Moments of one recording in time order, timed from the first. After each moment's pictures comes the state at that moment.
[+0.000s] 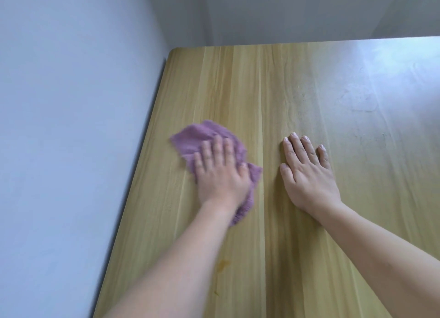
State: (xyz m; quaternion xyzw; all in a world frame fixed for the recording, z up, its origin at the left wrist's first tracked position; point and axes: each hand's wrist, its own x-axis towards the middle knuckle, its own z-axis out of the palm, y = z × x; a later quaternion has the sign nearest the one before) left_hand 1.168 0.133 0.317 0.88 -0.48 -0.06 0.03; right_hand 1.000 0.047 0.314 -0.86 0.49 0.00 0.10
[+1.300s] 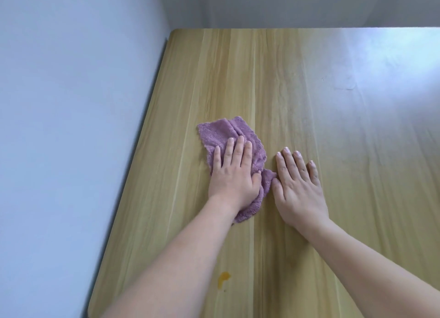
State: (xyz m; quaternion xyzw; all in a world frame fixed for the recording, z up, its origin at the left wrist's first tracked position) left_hand 1.107 0.200 0.316 0.80 -0.60 -0.07 -0.01; right_hand 0.952 0.158 0.321 -0.86 0.49 0.01 0.11
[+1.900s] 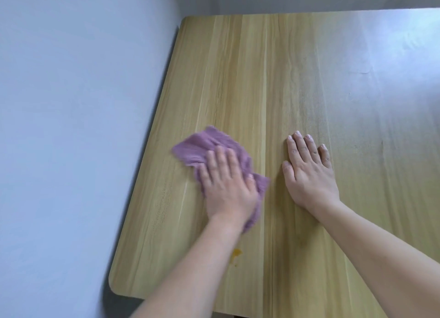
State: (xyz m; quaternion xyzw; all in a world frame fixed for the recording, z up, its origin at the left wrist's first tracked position) left_hand 1.089 0.273 0.317 0.89 -0.46 -0.05 0.04; right_hand 0.949 0.159 0.316 -0.86 0.50 0.01 0.10
